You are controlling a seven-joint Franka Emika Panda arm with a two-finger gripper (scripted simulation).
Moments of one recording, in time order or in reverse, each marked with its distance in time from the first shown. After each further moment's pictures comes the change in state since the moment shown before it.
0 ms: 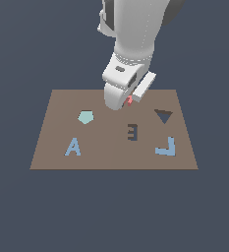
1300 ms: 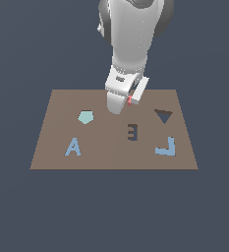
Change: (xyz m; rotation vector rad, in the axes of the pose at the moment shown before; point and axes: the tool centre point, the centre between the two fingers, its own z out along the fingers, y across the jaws) arm -0.013 -0.010 0.037 0.004 -0.004 -0.145
